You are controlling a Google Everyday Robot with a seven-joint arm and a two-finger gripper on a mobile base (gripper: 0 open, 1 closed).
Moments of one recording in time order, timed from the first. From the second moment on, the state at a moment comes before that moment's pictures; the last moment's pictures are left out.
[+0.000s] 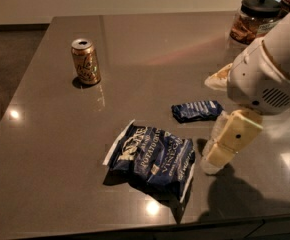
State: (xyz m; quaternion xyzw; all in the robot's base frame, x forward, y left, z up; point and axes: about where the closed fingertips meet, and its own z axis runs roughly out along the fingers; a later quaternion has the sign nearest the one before) arm 0.384 -0.121 0.946 -0.60 0.77 0.11 0.20
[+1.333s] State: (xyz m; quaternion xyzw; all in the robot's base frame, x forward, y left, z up) arm 0.370 -0.070 0.881 -0.58 0.78 0.16 0.17
